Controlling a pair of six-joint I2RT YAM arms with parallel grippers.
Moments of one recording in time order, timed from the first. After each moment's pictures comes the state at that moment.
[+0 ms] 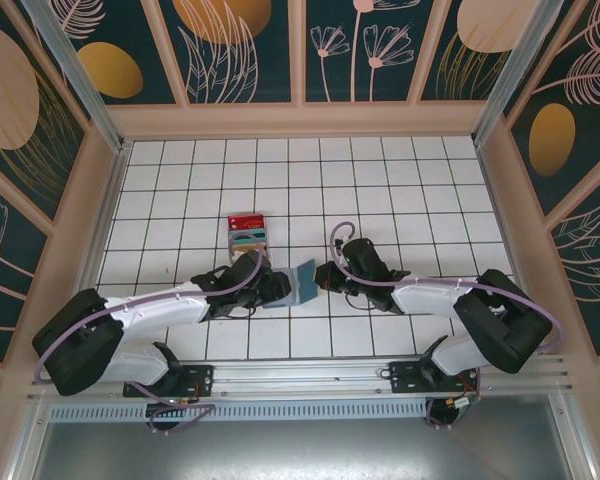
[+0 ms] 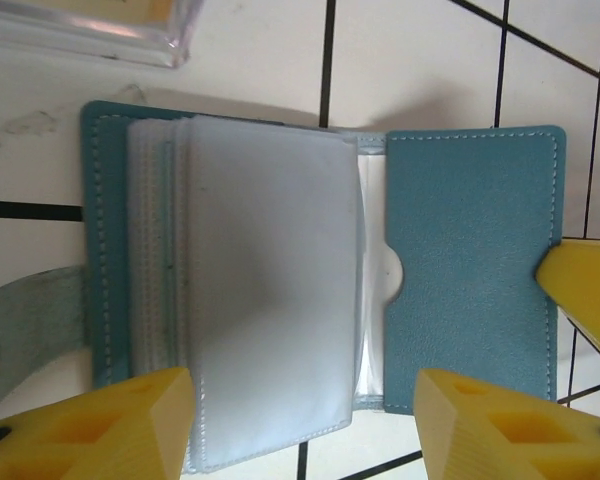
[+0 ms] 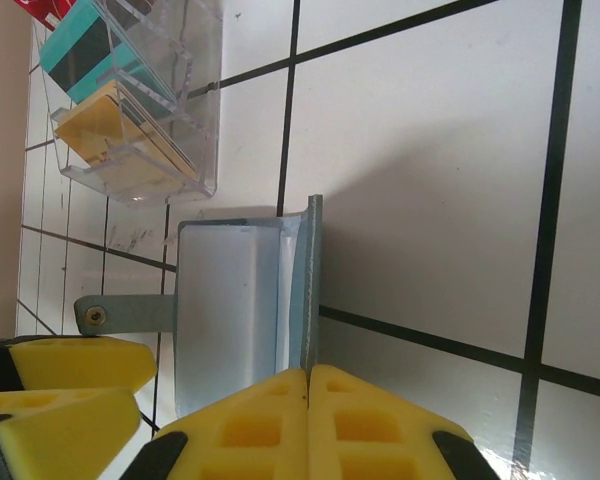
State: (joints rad) left arm -0.87 1.34 0.57 -0.12 0.01 -1.08; right arm 0.76 1.41 0.47 0.27 -0.25 0.89
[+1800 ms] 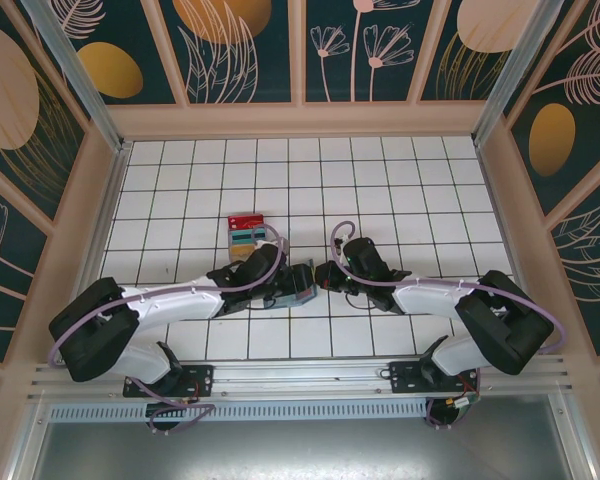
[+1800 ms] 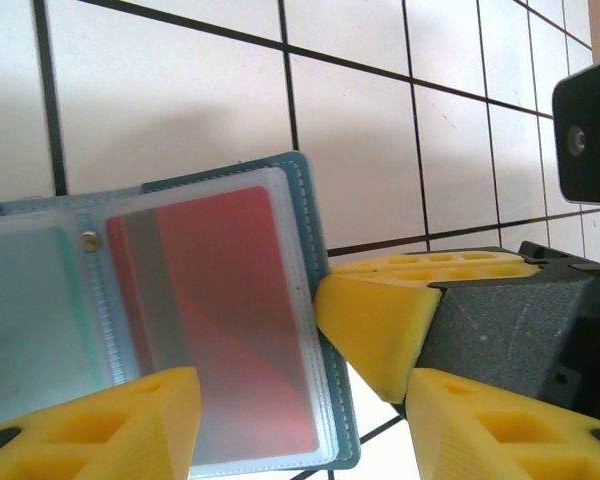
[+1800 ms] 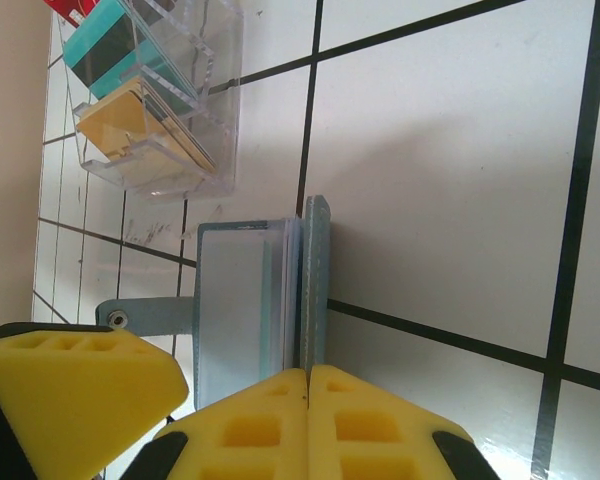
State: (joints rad) left arm -0.93 1.42 0.65 0.05 0.03 -1.03; right arm 0.75 1.41 0.47 0.28 -0.28 0.89
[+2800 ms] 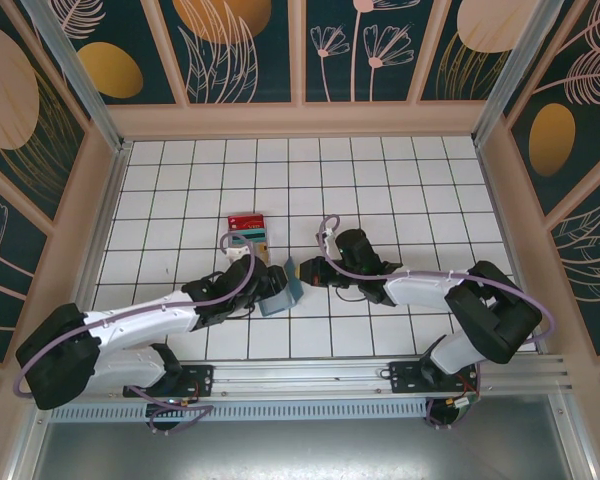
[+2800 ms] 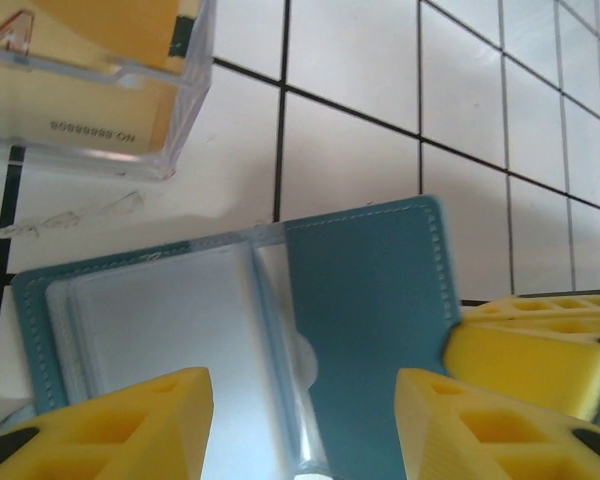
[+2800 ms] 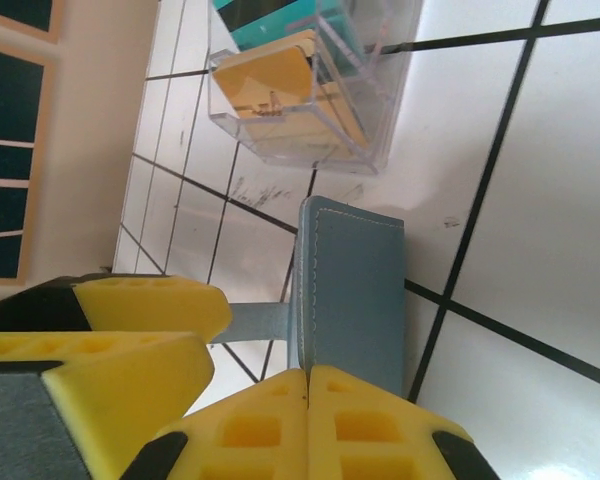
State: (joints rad) left arm -0.92 1.22 0.53 -0.09 -0.18 -1.11; right arm 0.77 1.49 0.56 0.34 -0.45 0.83
